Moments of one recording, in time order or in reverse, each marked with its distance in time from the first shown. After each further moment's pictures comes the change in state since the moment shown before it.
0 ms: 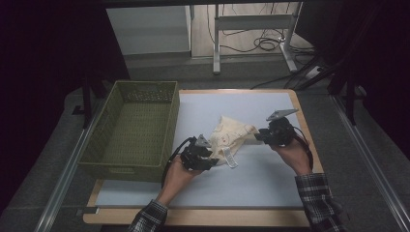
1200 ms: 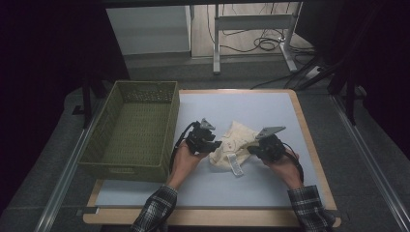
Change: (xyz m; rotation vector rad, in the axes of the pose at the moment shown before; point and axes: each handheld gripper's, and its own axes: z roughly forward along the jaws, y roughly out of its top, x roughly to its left) left arm 0.031 0.040 0.018 -0.037 0.090 -0.065; right arm 0.037 -0.032 0.026 0.024 0.041 -0.075
